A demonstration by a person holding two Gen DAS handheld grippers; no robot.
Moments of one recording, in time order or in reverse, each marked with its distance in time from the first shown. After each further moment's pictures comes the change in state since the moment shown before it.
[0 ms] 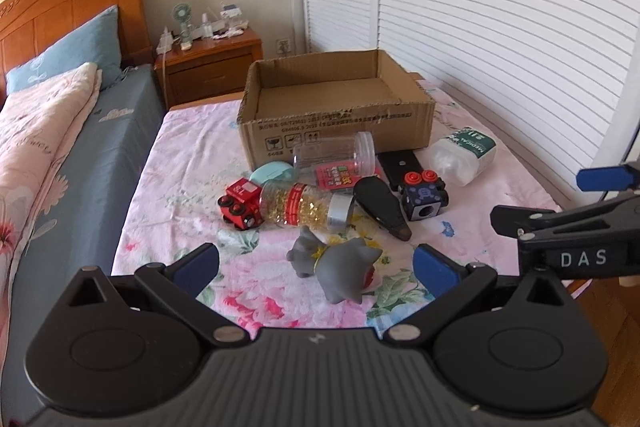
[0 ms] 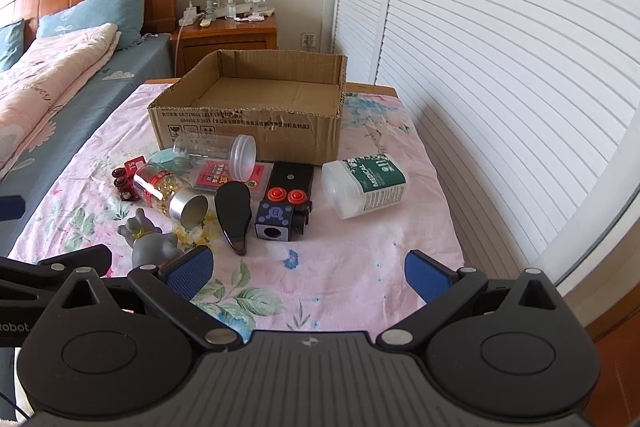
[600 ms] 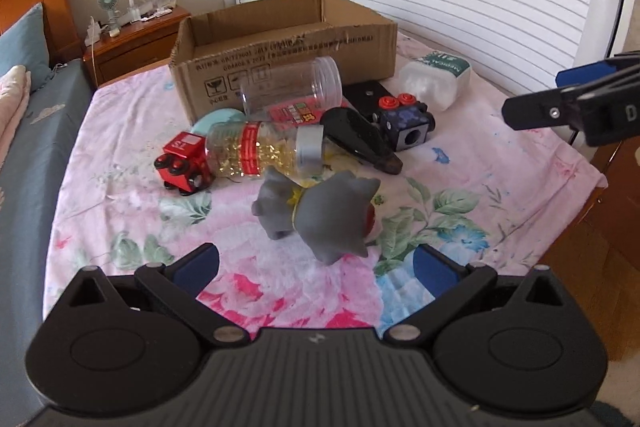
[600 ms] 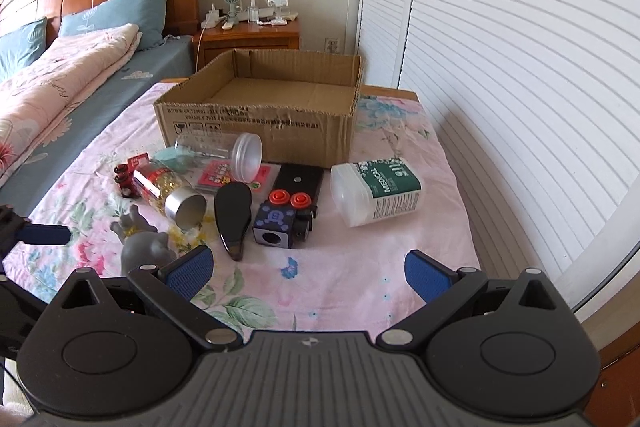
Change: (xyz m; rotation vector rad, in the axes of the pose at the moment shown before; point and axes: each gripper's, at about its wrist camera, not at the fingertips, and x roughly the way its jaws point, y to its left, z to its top) left arm 0.072 0.012 -0.039 0.135 0.086 -0.176; right arm 0.031 -0.018 -0.007 -0.019 -0.004 0.071
